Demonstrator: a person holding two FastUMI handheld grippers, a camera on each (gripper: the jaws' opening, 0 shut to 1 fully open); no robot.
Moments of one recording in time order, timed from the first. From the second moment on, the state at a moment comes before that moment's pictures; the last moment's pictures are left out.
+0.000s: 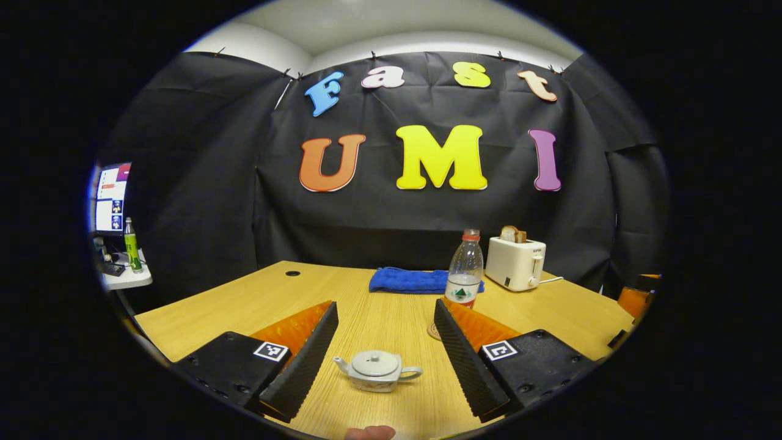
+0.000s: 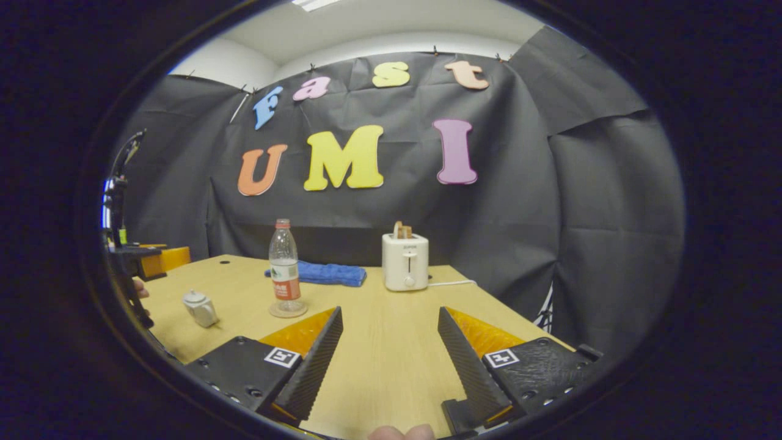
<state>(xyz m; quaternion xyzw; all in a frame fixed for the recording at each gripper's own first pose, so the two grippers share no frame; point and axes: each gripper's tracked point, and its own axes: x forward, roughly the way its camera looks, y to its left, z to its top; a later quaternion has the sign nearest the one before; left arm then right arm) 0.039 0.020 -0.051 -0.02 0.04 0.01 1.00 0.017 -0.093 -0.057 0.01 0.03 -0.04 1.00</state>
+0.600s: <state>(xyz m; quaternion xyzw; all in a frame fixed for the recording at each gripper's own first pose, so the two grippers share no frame) -0.020 -0.014 0.001 0.01 0.00 0.01 1.00 -0.008 -0.064 0.000 0.03 -0.01 -0.02 1.00</state>
